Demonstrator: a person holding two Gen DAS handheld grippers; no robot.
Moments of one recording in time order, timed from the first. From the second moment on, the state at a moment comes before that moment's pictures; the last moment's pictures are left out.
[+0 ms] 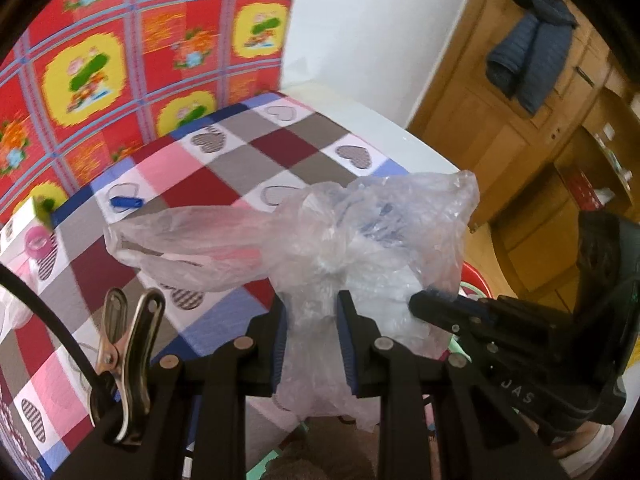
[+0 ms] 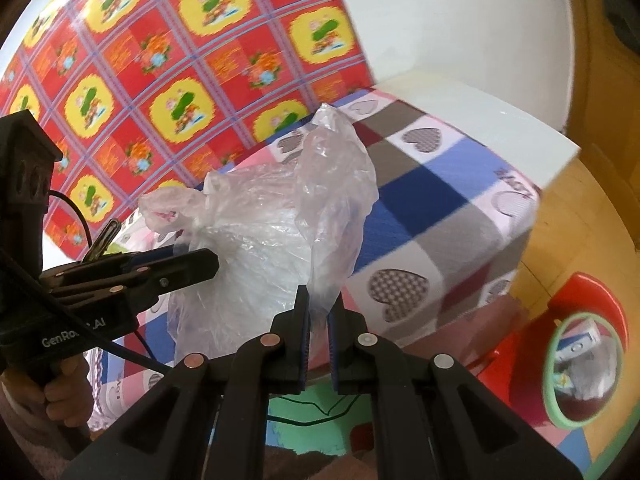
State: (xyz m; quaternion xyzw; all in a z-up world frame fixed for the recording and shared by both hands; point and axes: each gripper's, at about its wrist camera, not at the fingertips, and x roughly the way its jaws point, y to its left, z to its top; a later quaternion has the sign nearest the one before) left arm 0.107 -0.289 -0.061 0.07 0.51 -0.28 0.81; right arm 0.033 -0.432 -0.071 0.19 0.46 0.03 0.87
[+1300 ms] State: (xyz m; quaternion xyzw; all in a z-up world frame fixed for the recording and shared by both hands) left arm 0.003 -0.552 -0.133 0.19 0.51 -0.46 0.70; right arm -0.126 -0.663 -0.115 0.30 0.45 -0.18 0.82
